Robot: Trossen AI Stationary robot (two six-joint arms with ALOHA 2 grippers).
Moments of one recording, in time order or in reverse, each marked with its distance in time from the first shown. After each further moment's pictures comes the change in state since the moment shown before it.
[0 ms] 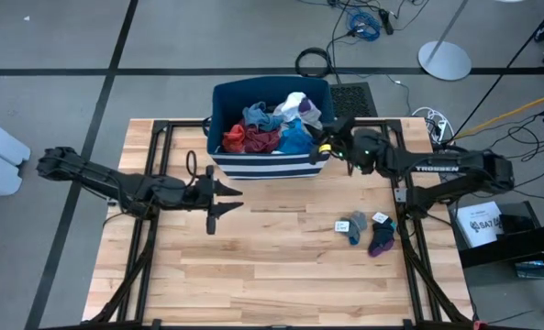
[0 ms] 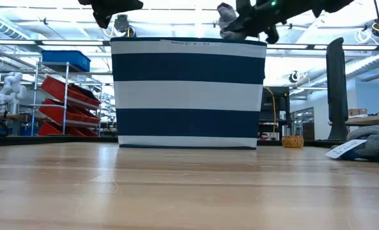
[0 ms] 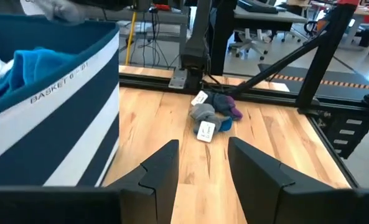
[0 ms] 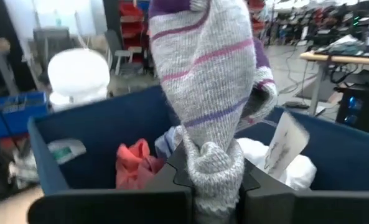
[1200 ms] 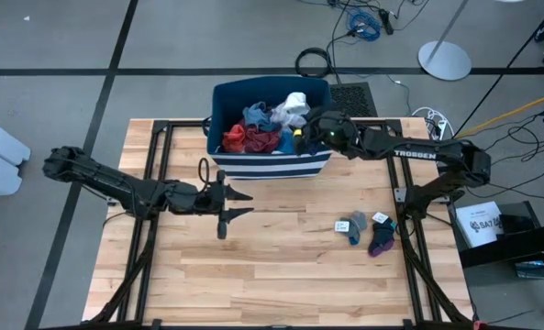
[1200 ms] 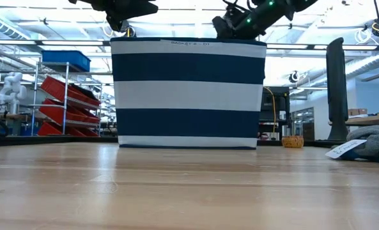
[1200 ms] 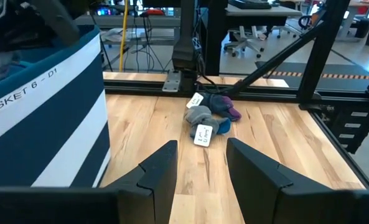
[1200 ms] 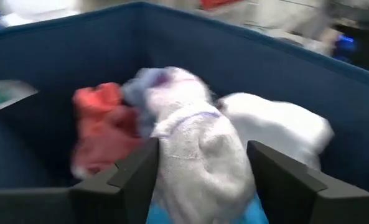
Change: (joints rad) left arm 0.000 0.142 0.000 0.161 0.014 0.076; right arm -0.114 0.233 0.280 -0.399 -0.082 0.083
